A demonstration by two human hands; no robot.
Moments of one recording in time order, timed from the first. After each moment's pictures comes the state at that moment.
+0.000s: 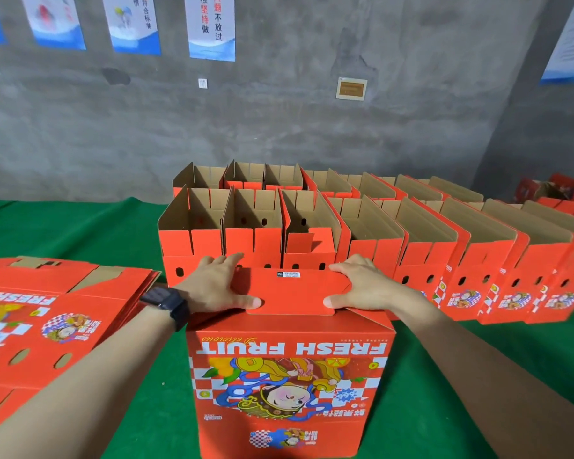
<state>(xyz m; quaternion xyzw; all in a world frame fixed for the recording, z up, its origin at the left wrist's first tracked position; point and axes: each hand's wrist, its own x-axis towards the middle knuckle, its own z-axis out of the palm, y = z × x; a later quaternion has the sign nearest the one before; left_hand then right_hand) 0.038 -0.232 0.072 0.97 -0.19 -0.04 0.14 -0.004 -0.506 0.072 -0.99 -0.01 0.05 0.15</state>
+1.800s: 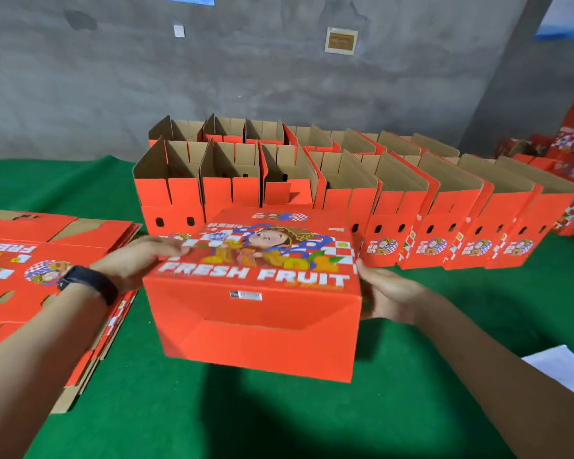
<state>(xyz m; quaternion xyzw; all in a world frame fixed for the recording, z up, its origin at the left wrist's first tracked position) -0.003 -0.180 0.036 0.73 -0.03 -0.20 0.65 -0.113 -0.553 0.014 -0.71 0.11 0.17 0.67</state>
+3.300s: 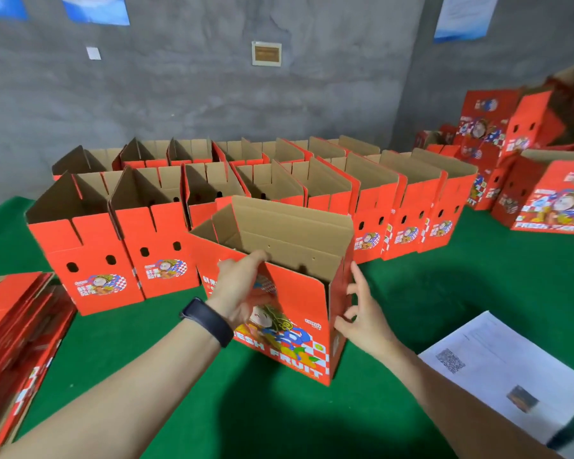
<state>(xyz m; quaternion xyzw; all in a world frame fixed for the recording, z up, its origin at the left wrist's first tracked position) -0.059 -0.426 0.040 0.63 0.04 -0.18 0.75 -0.156 -0.619 -0.062 -0.87 0.12 -0.19 0.44</state>
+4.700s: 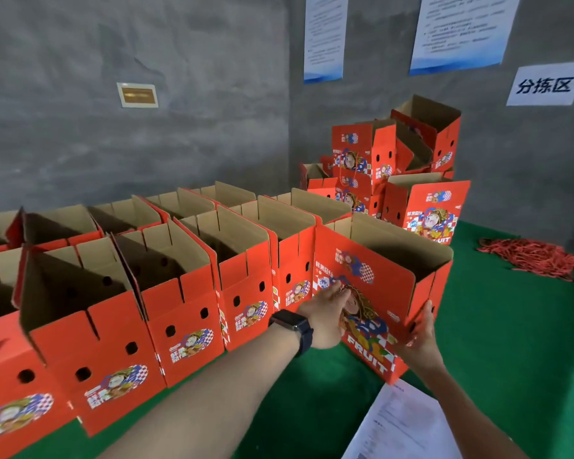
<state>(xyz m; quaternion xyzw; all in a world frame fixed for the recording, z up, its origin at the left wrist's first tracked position) -0.056 -0.827 0.031 0.78 -0.62 -0.12 0.06 -0.210 -0.986 -0.095 -0.71 0.43 -0.33 0.44</state>
